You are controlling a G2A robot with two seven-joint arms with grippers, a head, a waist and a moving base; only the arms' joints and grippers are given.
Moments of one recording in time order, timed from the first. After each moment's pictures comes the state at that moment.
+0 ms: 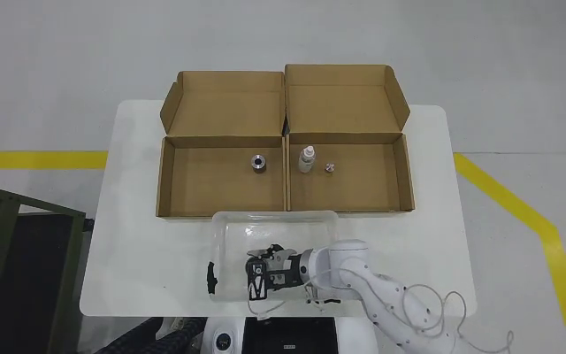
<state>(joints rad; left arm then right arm) -0.01 -0.37 -0.75 -1.25 2.03 -0.40 0.22 -1.18 -1.24 0.76 -1.77 -1.52 -0.80 0.47</state>
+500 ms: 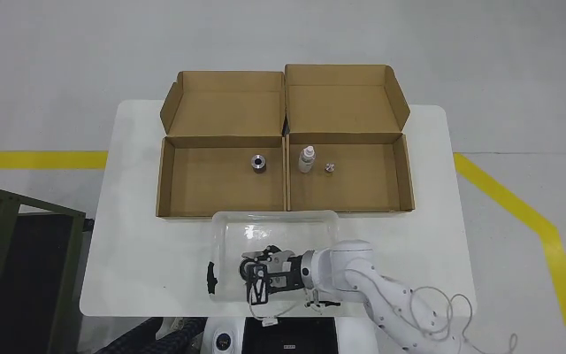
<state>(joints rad) -0.01 -0.37 -0.75 -1.25 2.03 -0.40 0.22 -1.20 -1.22 0.80 -1.84 -1.46 -0.81 0.44</state>
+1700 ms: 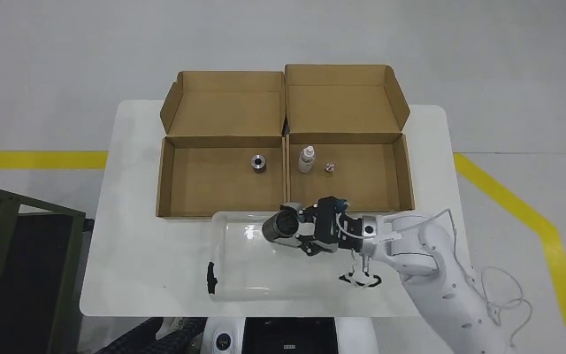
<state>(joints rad) -0.01 -0.37 -0.75 -1.25 2.03 -0.40 0.22 -1.25 -1.15 1.14 -1.90 -0.85 -0.85 0.48</state>
